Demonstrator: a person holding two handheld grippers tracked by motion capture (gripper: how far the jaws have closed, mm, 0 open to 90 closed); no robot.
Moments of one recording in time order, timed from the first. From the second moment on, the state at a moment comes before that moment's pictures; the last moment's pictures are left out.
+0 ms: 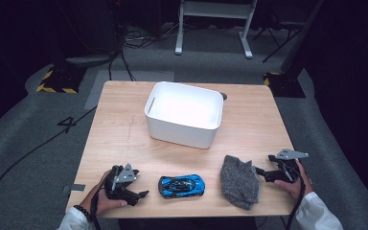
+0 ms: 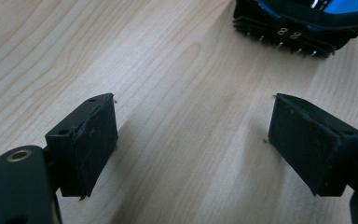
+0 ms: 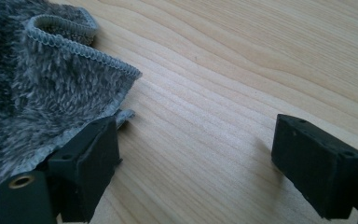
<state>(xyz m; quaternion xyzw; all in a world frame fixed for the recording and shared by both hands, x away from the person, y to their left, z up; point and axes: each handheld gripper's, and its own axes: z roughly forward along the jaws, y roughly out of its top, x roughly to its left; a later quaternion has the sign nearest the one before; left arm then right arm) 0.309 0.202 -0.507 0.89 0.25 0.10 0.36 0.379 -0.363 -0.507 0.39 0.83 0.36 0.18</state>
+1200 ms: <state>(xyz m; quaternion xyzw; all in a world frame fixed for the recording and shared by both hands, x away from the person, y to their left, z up) 0.315 0.136 -0.507 0.92 0.17 0.06 0.35 0.381 -0.361 -0.506 0.39 0.83 0.36 0.18</state>
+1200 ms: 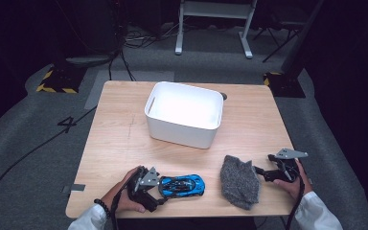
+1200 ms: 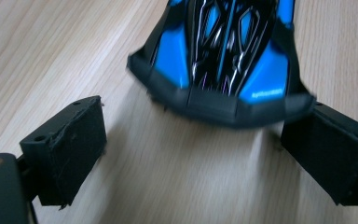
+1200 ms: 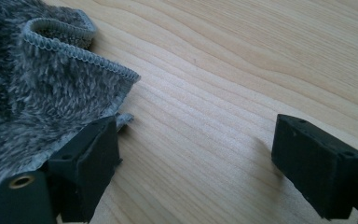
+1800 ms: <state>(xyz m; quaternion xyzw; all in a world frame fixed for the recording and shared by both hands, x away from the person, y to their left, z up) 0.325 0.120 -0.507 0.92 0.16 0.06 0.36 0.360 -0.346 -0.462 0.35 0.82 0.42 0.19</state>
